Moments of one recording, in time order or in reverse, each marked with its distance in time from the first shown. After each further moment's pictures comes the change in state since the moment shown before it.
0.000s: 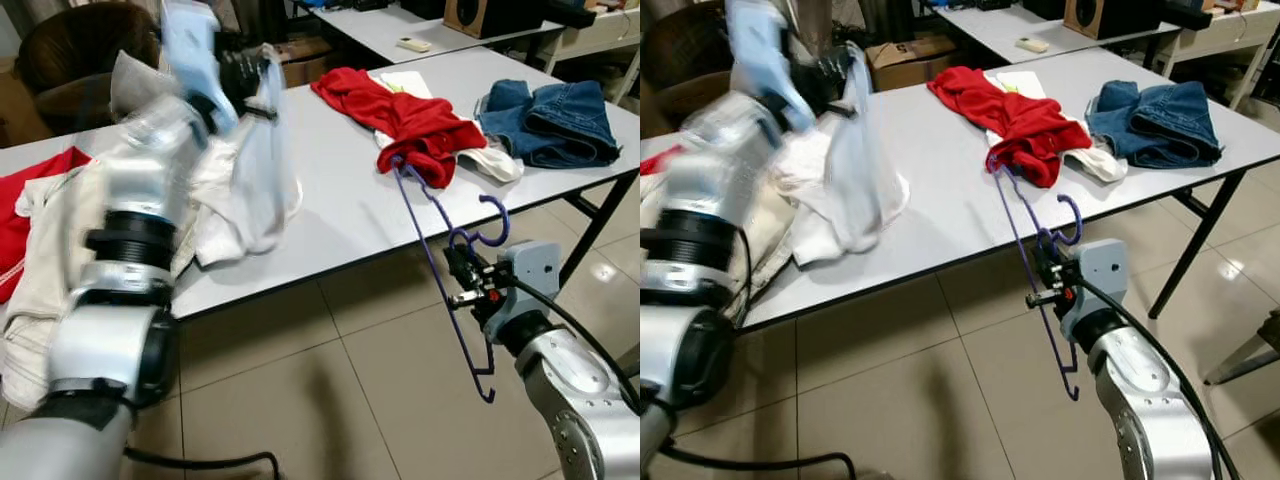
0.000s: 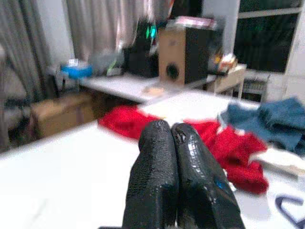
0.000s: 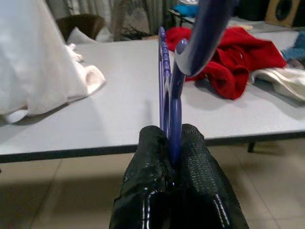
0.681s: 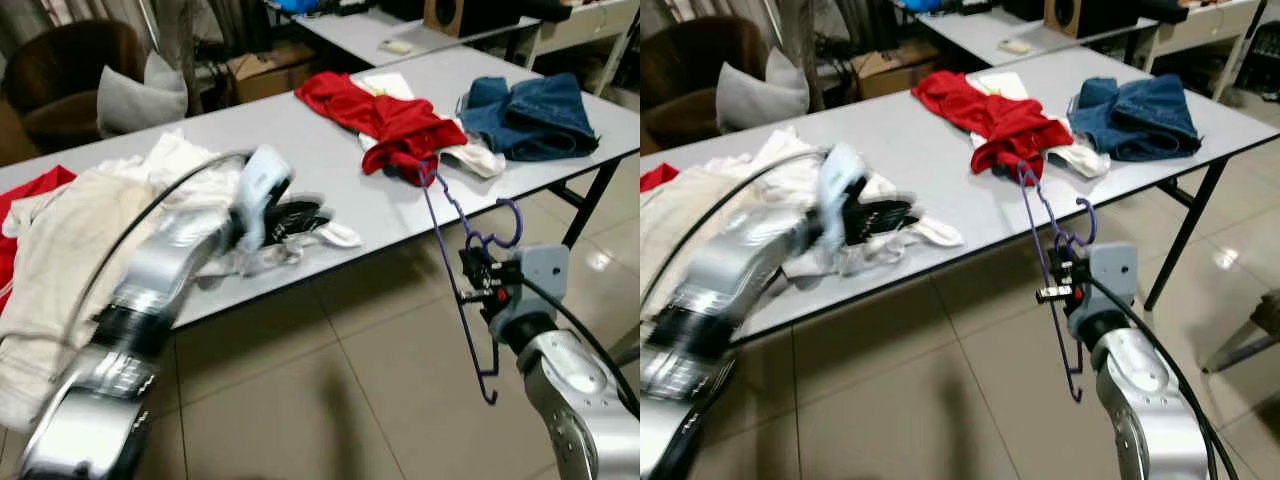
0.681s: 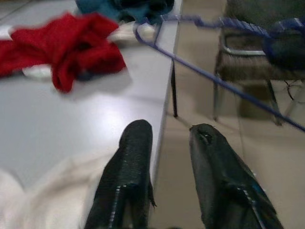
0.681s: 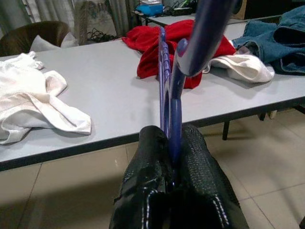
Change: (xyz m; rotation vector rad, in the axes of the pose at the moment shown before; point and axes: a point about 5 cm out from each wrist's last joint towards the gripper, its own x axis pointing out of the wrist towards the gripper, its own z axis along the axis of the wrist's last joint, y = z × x) left arm -0.073 -0.037 -0.082 0.122 0.325 -0.596; right arm 0.001 -0.007 -0.003 0.024 0.006 -0.097
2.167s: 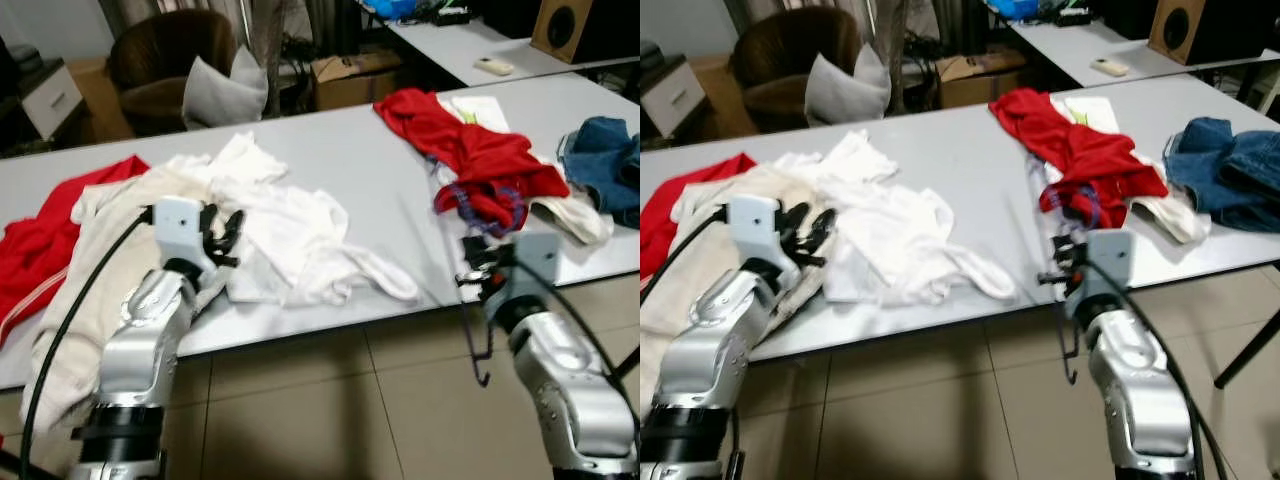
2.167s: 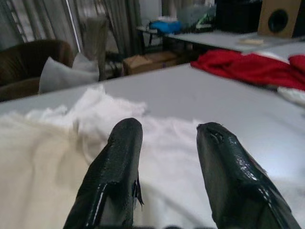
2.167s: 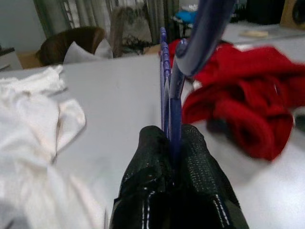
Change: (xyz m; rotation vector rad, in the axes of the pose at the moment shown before) left arm -0.041 0.001 -0.042 -0.155 -0.176 0.783; right arm 0.023 -0.004 0.002 0.031 -0.023 -0.050
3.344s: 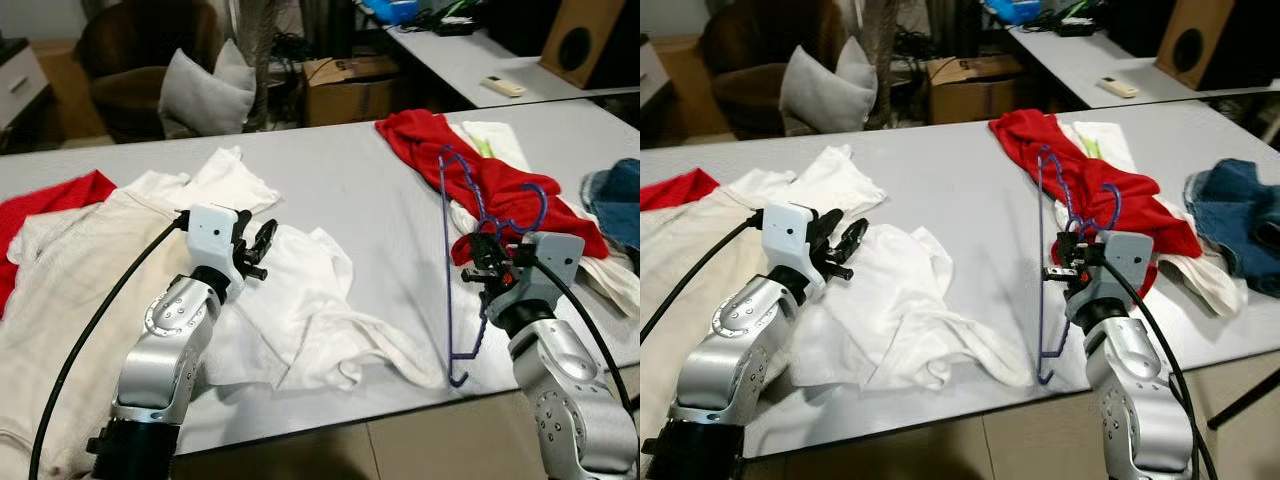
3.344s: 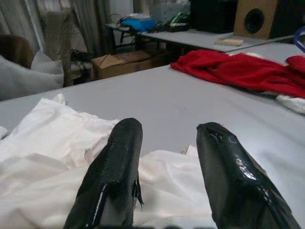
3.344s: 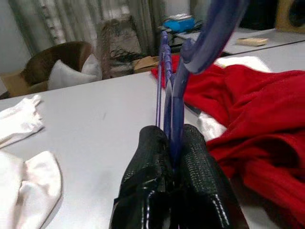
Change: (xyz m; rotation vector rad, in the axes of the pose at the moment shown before) left arm -0.007 -0.035 -0.004 0.025 0.016 -0.118; right arm -0.012 -0.003 0.002 0.115 -0.040 -0.053
